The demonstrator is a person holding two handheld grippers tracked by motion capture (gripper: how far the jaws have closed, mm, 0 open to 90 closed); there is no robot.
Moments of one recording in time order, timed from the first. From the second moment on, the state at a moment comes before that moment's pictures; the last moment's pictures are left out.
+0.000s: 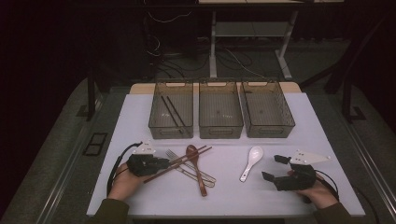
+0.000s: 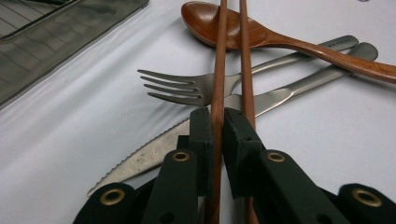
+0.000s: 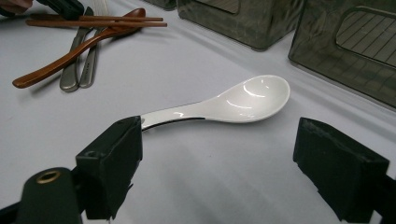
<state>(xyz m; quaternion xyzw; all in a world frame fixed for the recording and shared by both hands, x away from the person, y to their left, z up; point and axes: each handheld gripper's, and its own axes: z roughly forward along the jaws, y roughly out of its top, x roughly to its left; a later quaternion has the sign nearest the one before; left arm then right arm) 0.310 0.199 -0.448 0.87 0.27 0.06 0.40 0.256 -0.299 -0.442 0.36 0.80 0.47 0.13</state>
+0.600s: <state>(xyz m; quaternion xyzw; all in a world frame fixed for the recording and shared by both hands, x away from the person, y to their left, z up) 0.308 0.199 -0.441 0.87 0.27 0.06 0.41 0.255 -0.299 -0.442 0.36 0.80 0.47 0.13</state>
